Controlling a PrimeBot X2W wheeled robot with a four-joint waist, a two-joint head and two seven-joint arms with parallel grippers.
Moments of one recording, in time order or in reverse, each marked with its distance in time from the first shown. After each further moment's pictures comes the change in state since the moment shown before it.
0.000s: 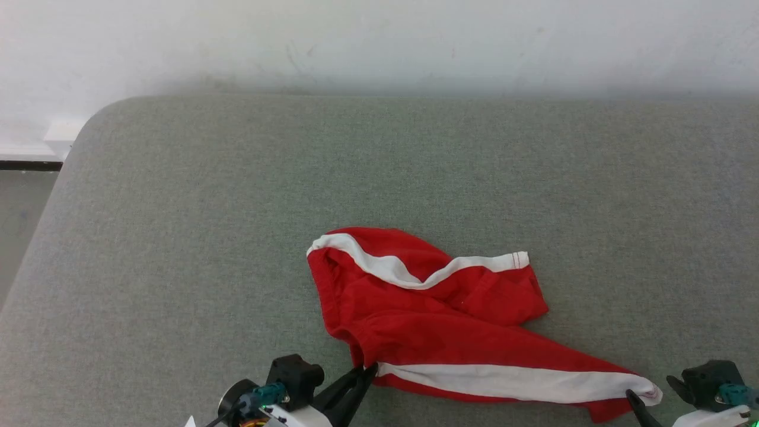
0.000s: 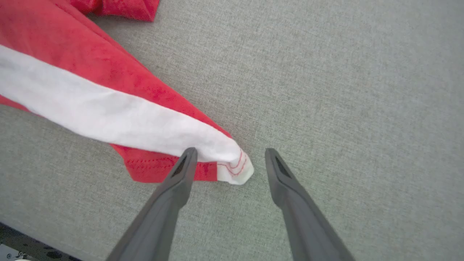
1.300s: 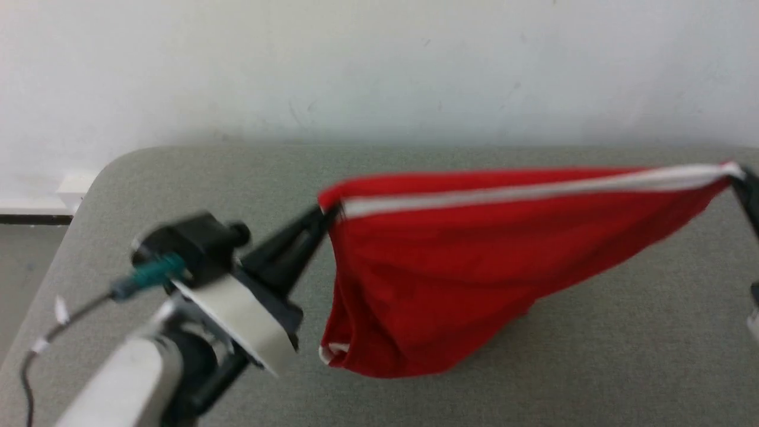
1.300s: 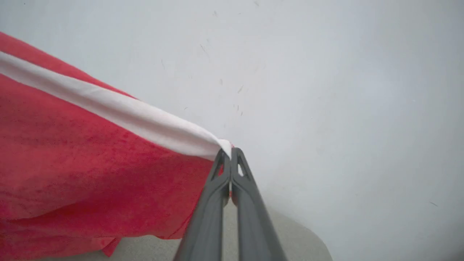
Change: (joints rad) left arm -0.213 0.170 0.154 -0.444 -0.114 0.019 0.206; right arm -0.286 -0.222 -0.090 -0.306 0.092 0.000 -0.106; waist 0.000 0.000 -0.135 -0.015
